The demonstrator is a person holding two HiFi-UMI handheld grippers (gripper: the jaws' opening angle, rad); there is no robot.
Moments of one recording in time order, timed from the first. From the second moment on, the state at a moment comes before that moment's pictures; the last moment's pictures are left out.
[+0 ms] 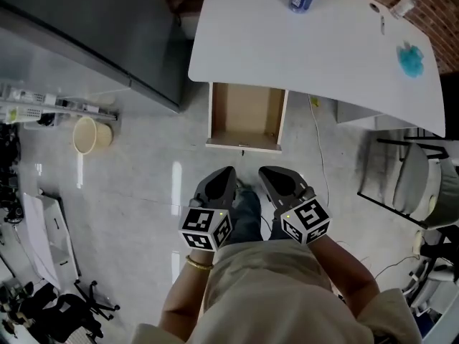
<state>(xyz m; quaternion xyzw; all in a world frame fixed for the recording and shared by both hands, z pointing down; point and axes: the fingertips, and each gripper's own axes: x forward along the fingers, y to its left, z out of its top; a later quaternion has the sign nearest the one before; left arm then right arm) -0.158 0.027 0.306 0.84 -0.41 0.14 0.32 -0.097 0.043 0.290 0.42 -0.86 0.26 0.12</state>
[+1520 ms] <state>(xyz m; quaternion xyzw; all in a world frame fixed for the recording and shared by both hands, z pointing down) -0.168 0.000 0.579 0.82 -0.36 0.20 0.41 -0.089 0.030 0.569 0.50 -0.76 0.39 0.14</state>
